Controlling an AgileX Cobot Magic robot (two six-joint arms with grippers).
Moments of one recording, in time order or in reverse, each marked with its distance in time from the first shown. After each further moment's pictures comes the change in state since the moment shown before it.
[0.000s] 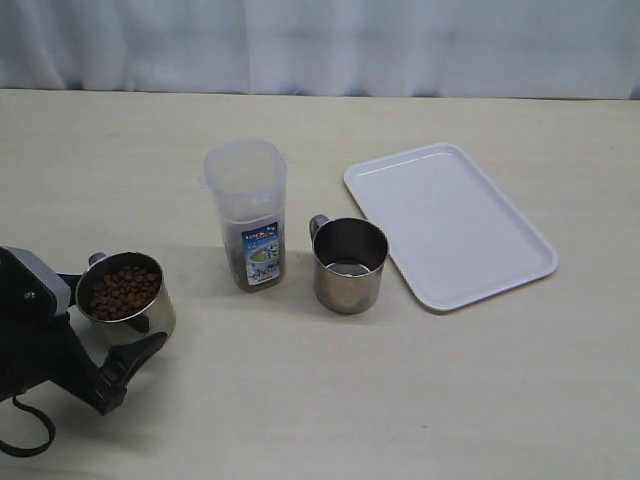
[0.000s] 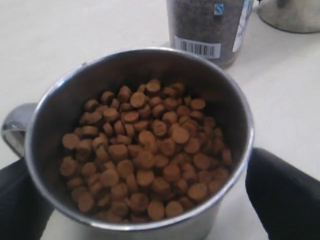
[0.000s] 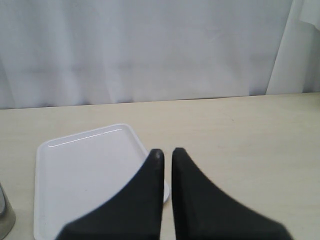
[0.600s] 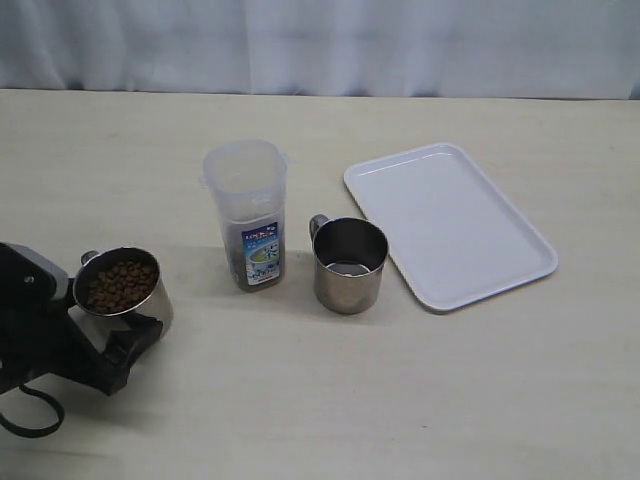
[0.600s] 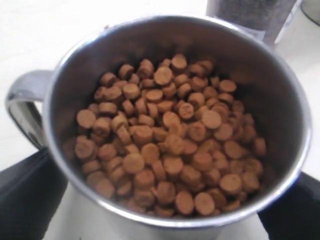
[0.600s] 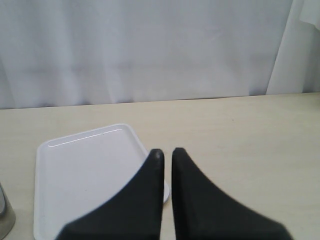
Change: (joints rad) left arm 0.000 0.028 -0.036 -0.065 0.043 -0.111; right arm 0.000 0.000 0.000 0.000 0.000 0.000
